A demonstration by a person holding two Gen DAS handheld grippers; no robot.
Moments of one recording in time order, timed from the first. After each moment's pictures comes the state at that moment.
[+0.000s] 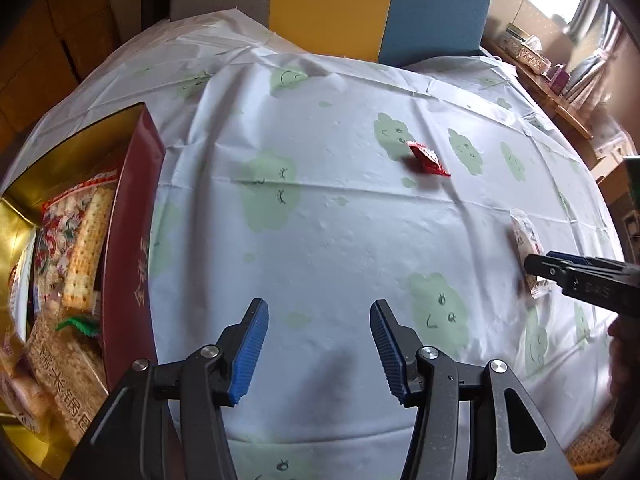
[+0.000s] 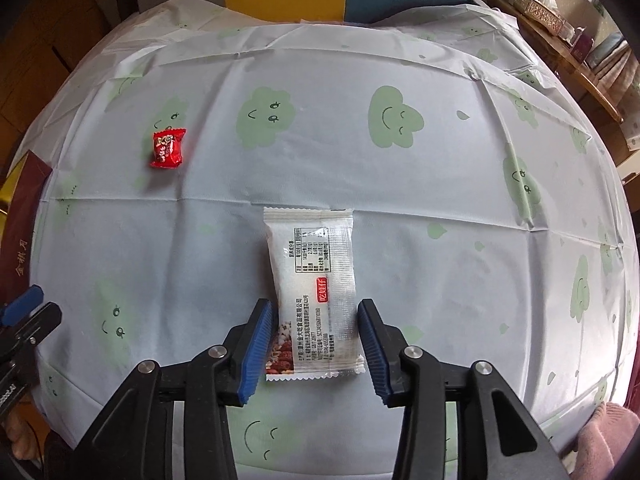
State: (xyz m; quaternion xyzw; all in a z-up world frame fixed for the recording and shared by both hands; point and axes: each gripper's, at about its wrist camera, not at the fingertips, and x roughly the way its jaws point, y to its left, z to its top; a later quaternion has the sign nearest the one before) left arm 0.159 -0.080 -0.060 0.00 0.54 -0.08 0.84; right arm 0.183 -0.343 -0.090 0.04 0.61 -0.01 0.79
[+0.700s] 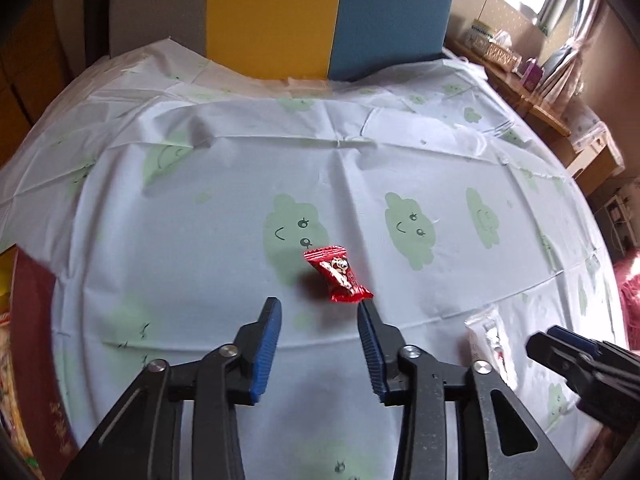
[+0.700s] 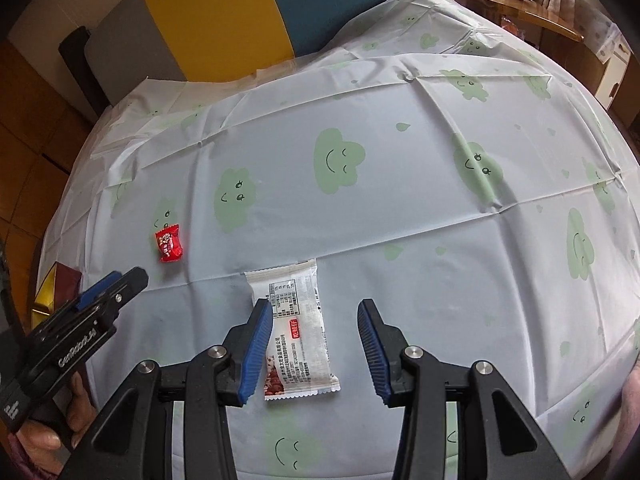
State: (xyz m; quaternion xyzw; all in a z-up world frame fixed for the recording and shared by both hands) left arm 0.253 -0.175 -0.062 0.01 0.53 -0.14 0.84; right arm 0.176 -0.392 -0.052 0.18 0.55 -0.05 0.81
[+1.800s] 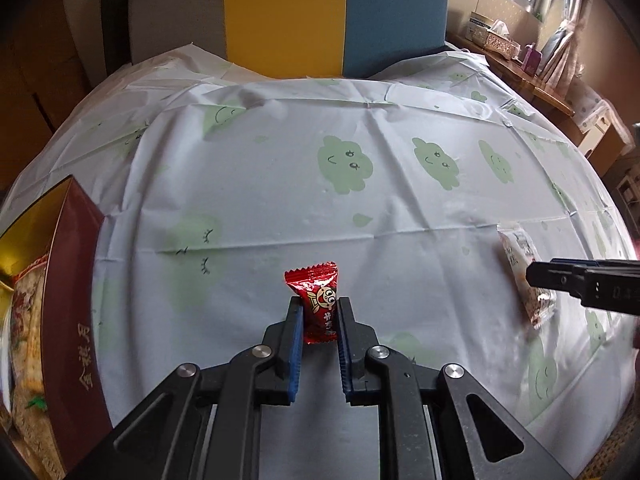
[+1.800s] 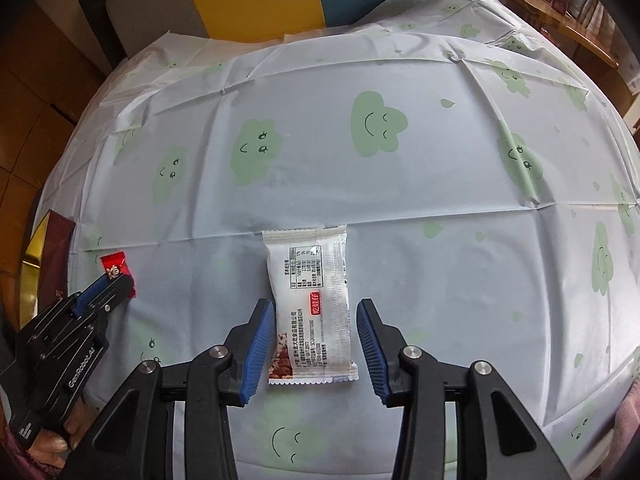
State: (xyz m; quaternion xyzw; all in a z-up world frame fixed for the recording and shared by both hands) left arm 0.175 -0.121 -0.069 0.05 0.50 -0.13 0.85; right arm 0.185 -0.368 -0.074 0.13 0.59 0.00 0.80
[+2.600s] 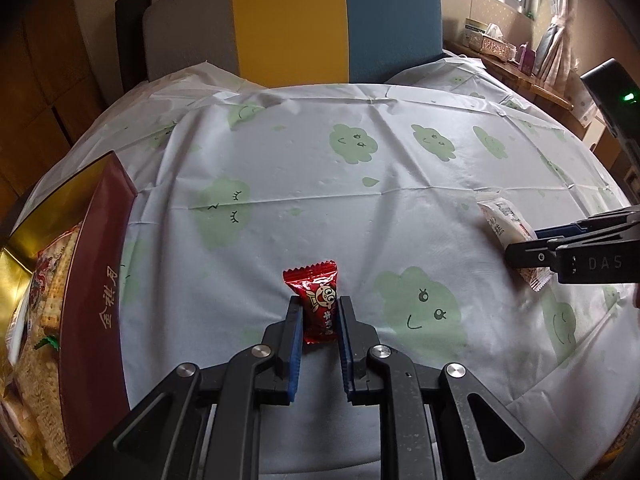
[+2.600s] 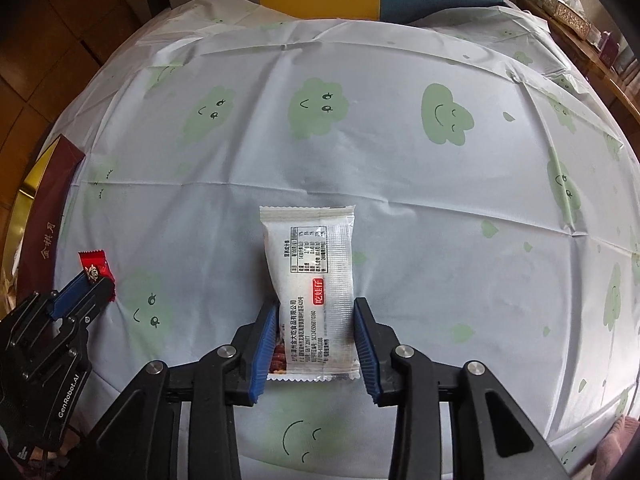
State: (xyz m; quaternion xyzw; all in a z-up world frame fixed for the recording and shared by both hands) left arm 0.131 -0.111 -0.075 0.07 0.46 -0.11 0.88; right arm 0.185 -0.331 -0.093 0.04 0.60 0.05 0.80
